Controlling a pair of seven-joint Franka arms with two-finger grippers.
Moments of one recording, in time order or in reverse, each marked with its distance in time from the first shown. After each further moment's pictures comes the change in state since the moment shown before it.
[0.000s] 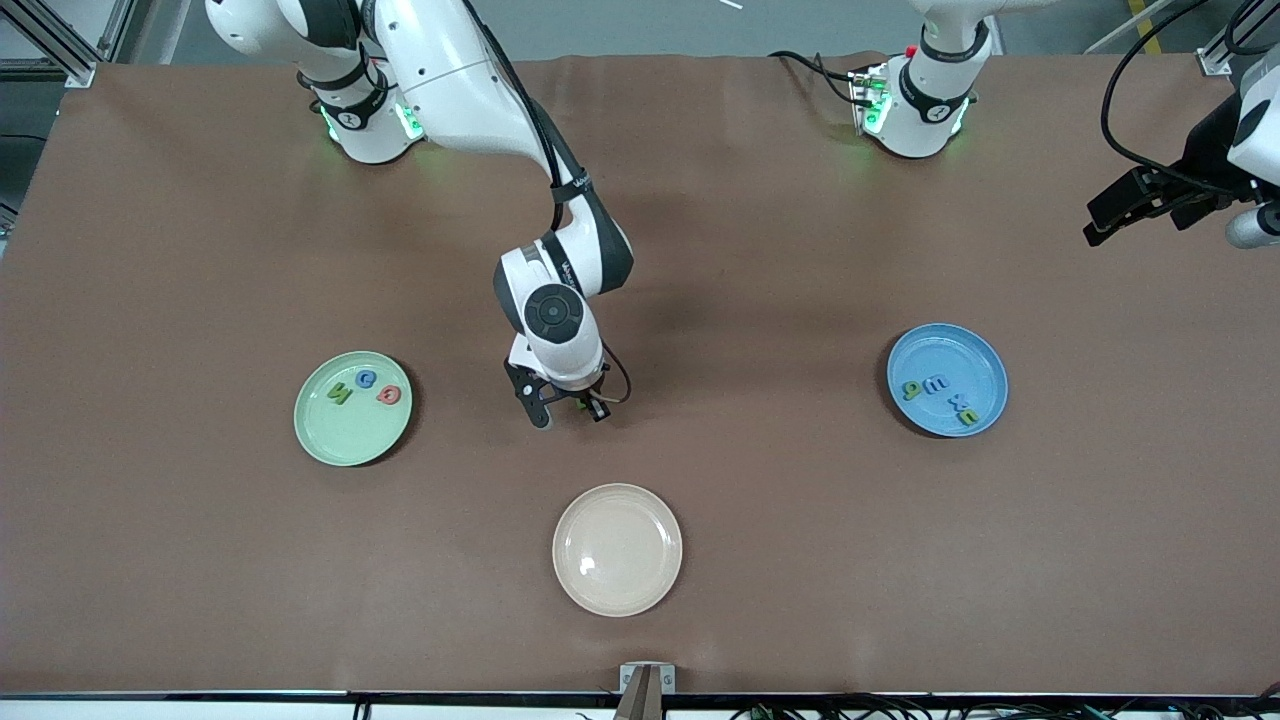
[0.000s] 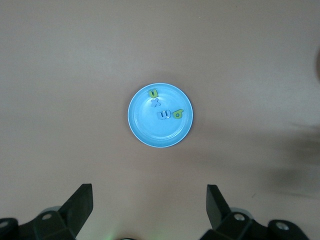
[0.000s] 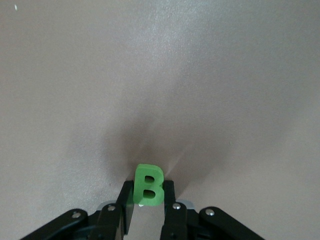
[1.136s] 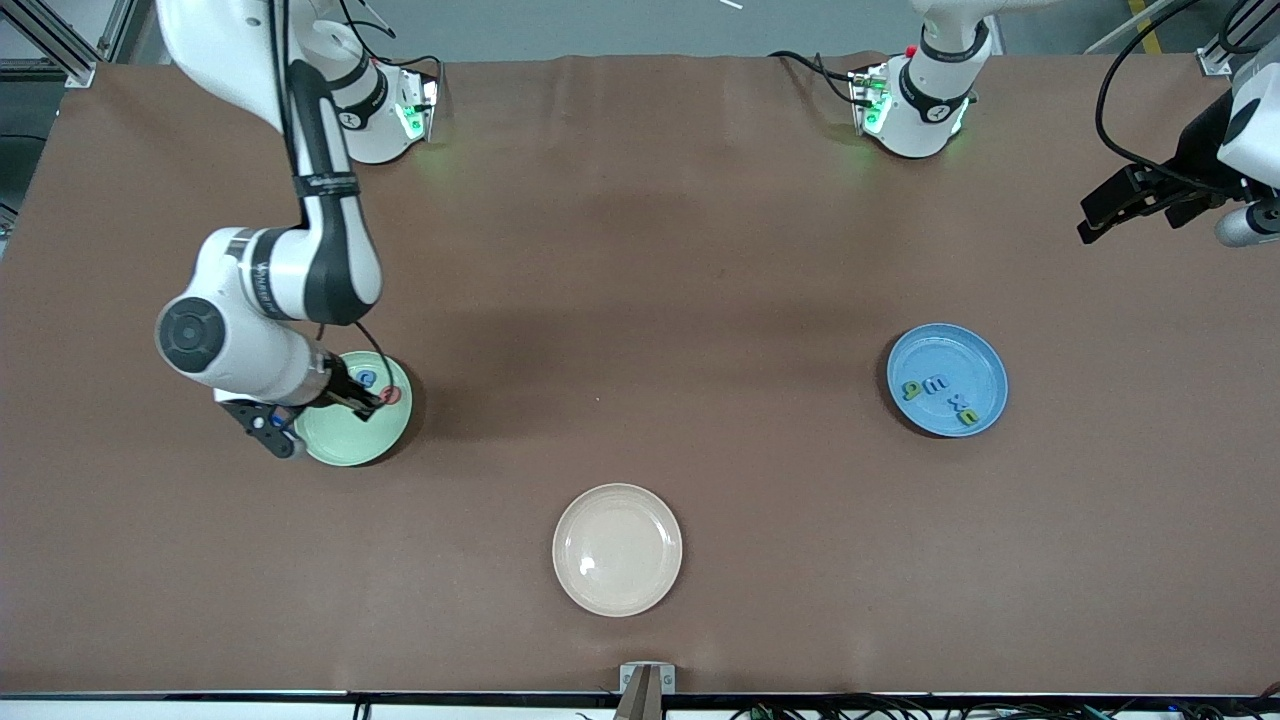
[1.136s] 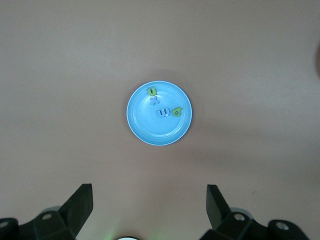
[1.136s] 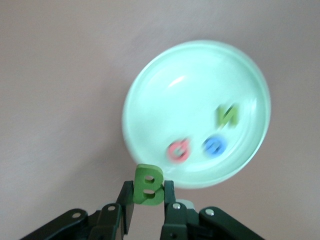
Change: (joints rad) left arm -0.003 0.000 -0.008 0.003 0.001 -0.007 0.002; right arm -0.138 -0.371 -0.388 -0.368 -0.001 -0.202 -1.000
